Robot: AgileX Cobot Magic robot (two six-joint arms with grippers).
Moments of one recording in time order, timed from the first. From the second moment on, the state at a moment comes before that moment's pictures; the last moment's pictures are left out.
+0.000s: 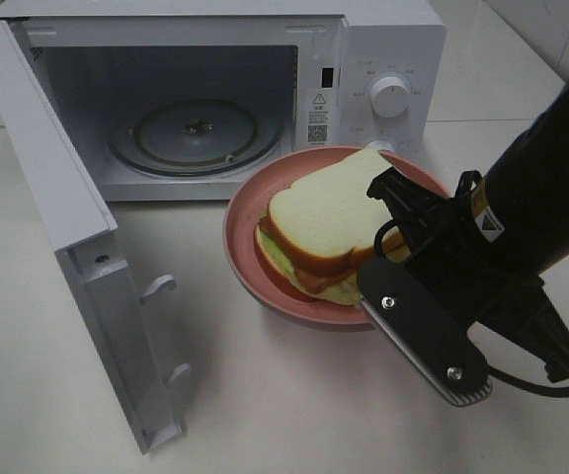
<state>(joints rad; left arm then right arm) -0.06 0.00 -0.52 -0.04 1.08 -0.01 0.76 1.43 -0.80 -0.27 0.65 -1.30</state>
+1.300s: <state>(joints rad) -0.06 0.00 -0.52 -0.04 1.08 -0.01 0.76 1.70 -1.08 -0.11 0.61 -1.39</state>
